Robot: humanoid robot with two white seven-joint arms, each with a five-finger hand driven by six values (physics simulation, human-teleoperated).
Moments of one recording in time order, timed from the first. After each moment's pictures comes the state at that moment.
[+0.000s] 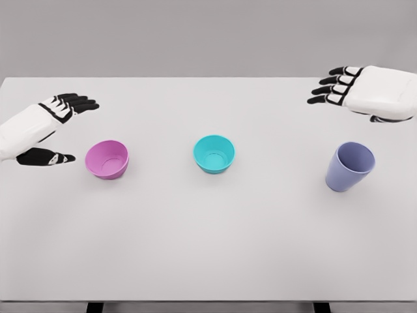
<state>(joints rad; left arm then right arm) -0.10 0.81 -0.06 -1.64 -0.30 -0.61 -0.27 -0.59 -1.00 0.37 -1.74 0.50 -0.61 0.61</state>
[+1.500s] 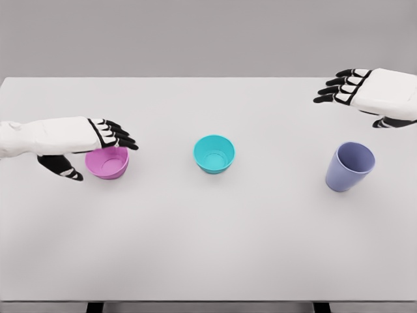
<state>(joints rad) -0.62 1.06 -0.67 -1.71 -0.09 -0.53 -0.61 -0.54 -1.00 0.31 -1.69 0.41 -0.61 0.61</state>
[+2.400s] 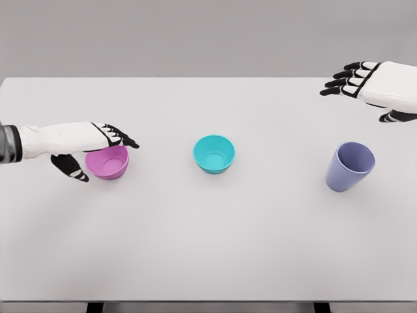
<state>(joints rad) -0.63 0.99 -0.72 -1.64 -0.16 -0.38 -0.61 -0.55 -1.01 0.30 -1.66 0.41 -0.61 0.61</state>
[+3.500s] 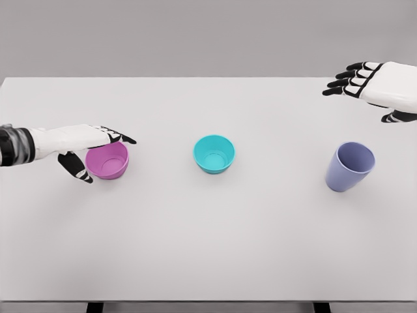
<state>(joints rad) -0.63 0.95 -0.77 -1.63 -0.15 -0.16 -0.61 -0.55 -1.01 0.30 -1.66 0.41 -0.61 0.61</state>
